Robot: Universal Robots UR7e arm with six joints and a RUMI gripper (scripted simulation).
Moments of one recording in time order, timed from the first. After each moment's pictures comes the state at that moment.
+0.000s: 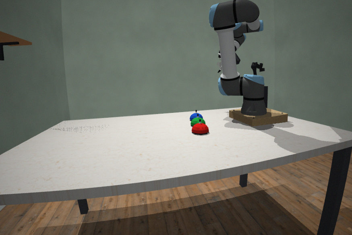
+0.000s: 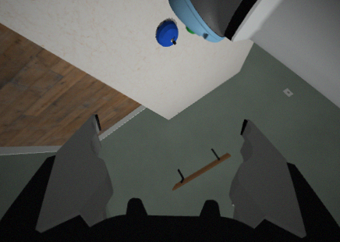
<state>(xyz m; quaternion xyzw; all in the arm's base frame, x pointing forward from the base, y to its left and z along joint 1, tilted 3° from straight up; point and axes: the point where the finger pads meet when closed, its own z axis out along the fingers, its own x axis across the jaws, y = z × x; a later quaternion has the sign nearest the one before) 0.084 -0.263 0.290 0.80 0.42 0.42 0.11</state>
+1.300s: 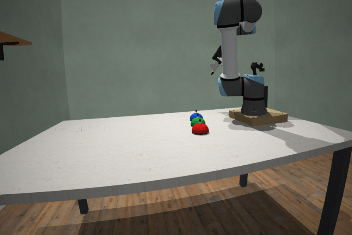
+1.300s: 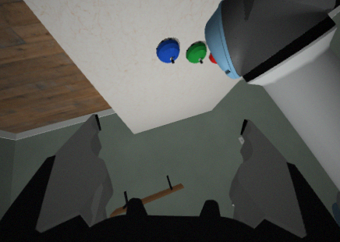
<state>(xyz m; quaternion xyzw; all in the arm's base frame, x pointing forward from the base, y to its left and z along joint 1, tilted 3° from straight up) 0.114 -0.257 0.263 0.69 0.61 0.38 0.11</state>
